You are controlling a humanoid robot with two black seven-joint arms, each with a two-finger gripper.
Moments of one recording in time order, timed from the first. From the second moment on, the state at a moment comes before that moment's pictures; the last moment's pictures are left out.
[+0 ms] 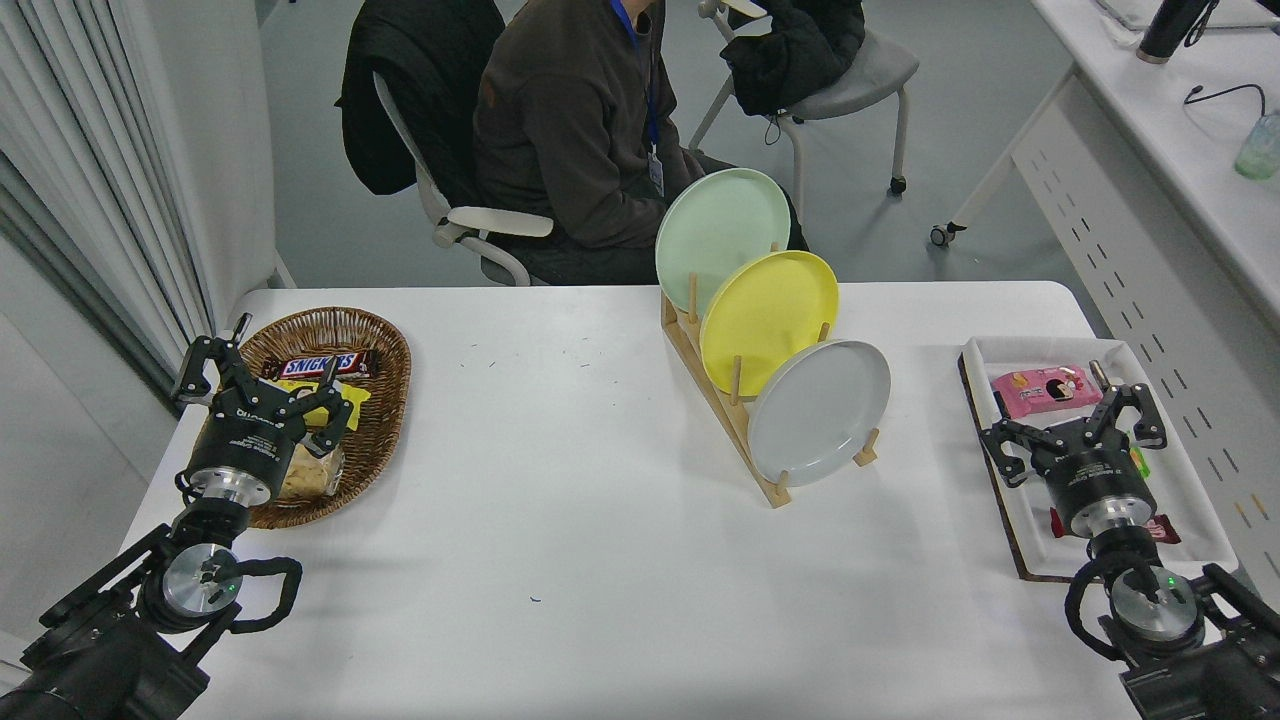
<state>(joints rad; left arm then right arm) -0.41 0.36 -1.02 -0.69 0.06 -0.47 -0.51 0.44 -0.25 1.12 0.55 0.11 0.47 0.23</state>
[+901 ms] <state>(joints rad) -0.41 0.36 -1.02 -0.69 0.06 -0.47 -0.51 0.48 -0.25 1.04 0.54 0.11 0.49 0.23</state>
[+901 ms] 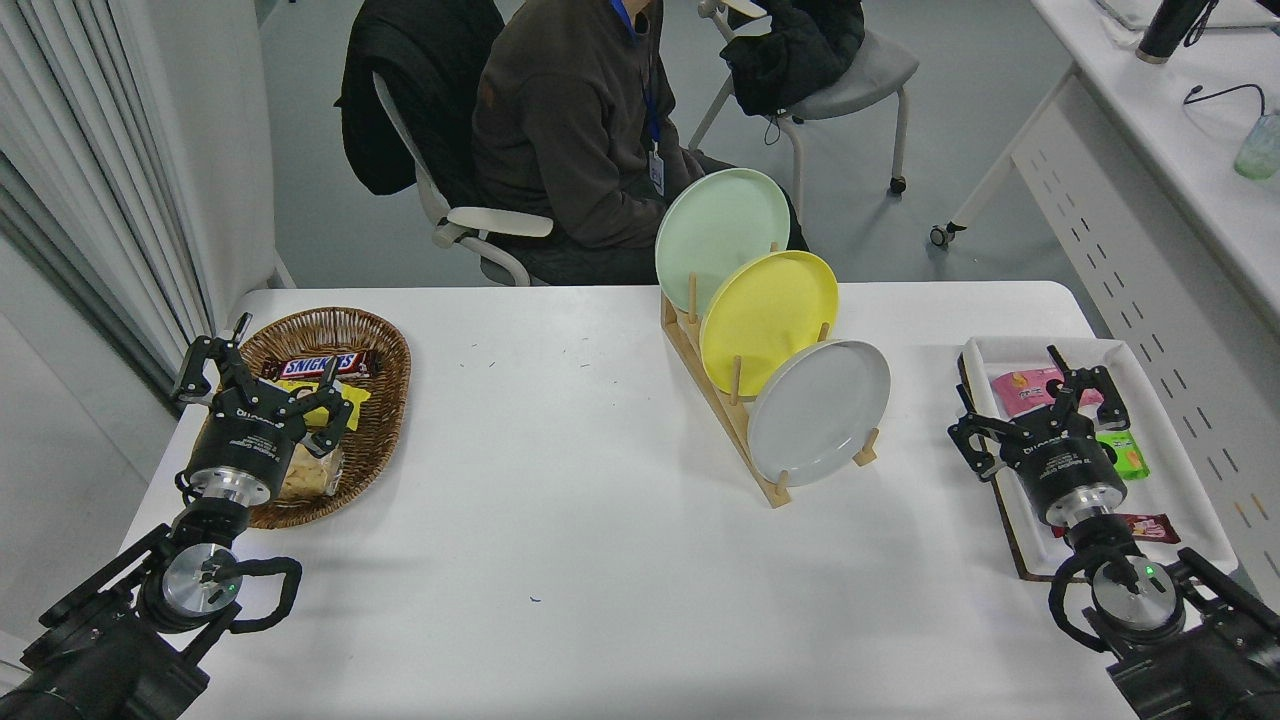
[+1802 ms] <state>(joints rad) -0.41 0.36 -1.02 -0.69 0.06 -0.47 -0.51 0.51 -0.26 1.03 0.54 0.11 0.48 0.23</state>
